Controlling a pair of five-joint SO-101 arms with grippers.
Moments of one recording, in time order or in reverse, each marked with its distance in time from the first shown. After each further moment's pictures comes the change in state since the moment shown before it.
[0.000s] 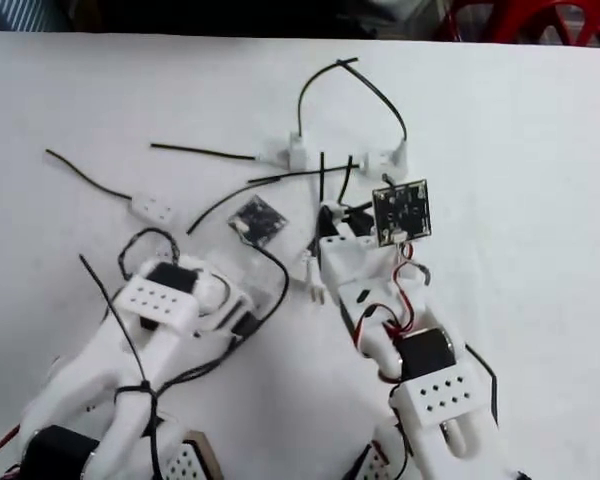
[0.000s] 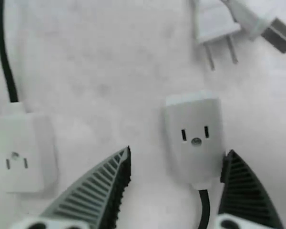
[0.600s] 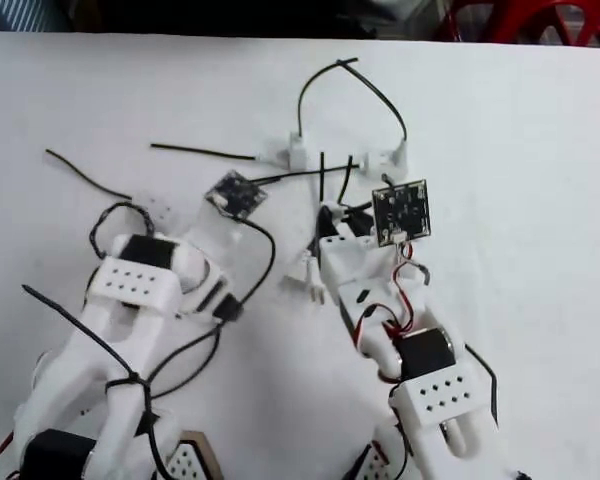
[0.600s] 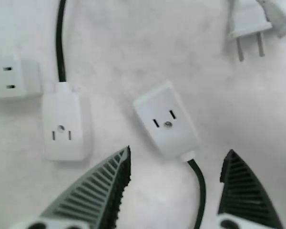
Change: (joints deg) left arm -5.1 -0.5 -11.5 15.3 -2.9; right arm 0.0 0.0 0.0 -0.2 0.0
